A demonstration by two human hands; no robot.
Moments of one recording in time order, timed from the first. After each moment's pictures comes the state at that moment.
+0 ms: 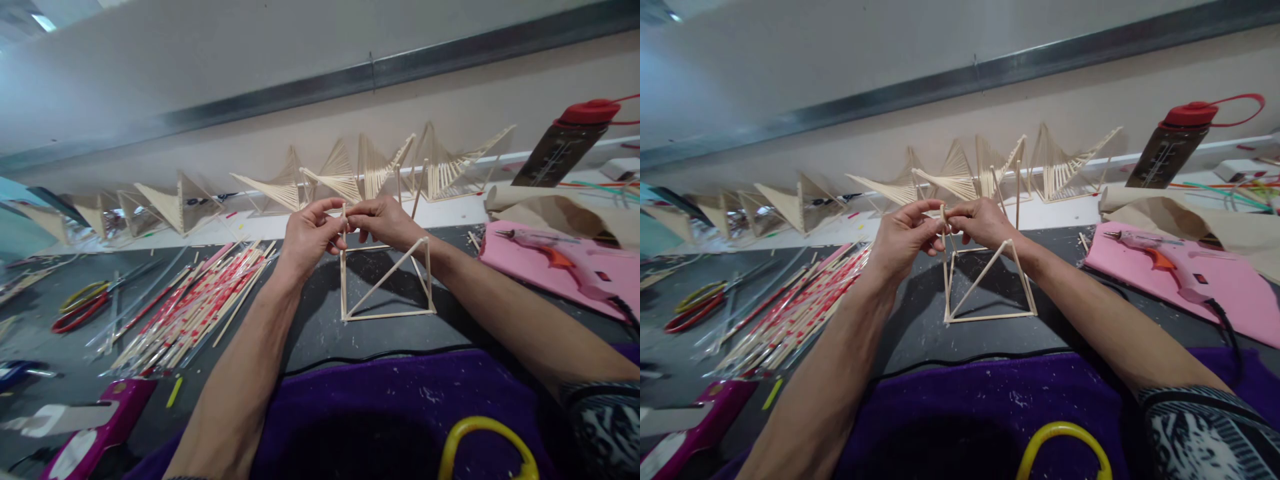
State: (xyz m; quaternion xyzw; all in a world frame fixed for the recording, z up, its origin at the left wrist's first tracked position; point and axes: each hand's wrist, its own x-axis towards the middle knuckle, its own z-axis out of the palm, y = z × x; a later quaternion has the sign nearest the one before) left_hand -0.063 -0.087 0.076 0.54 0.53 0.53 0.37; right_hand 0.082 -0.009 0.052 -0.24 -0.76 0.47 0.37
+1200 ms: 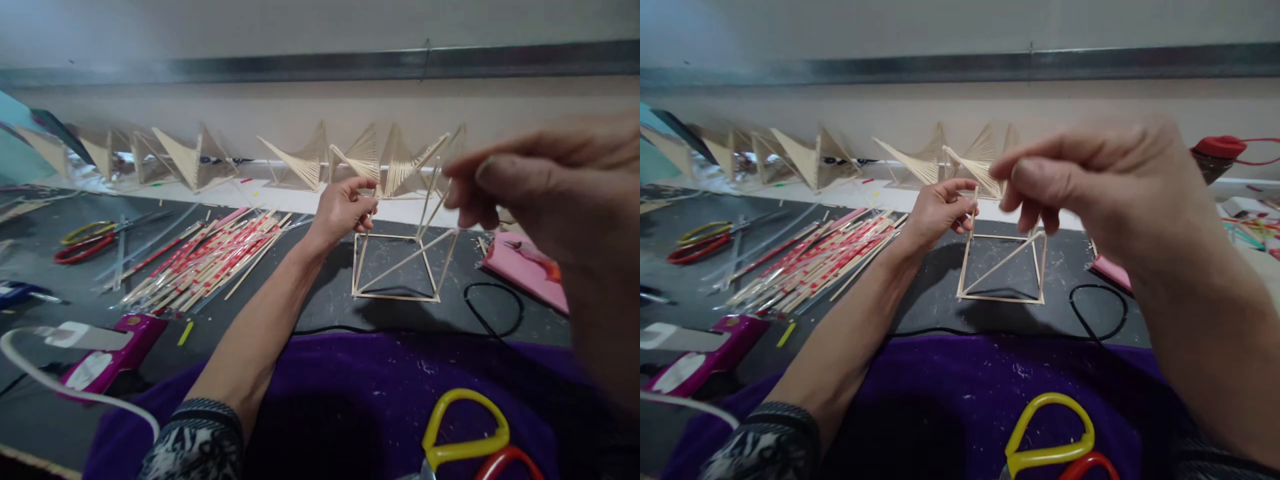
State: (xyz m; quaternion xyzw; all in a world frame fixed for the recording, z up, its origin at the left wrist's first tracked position) left_hand -0.060 -0.090 0.076 0.55 0.53 0.53 0.37; right_hand 0.157 -0.111 0.158 -0.25 -0.79 0.36 0.44
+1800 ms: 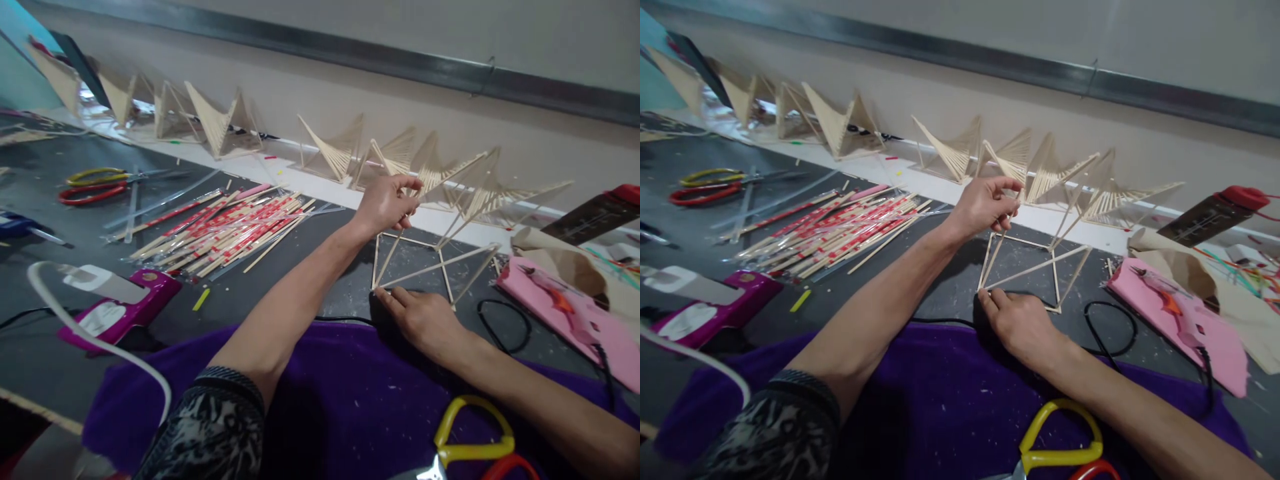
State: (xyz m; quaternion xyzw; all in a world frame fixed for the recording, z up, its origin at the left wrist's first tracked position) left_hand -0.061 -0.086 0.070 0.56 0.50 0.54 0.37; right_hand 0.113 -0.160 0.014 -0.17 -0.98 -0.13 0.00
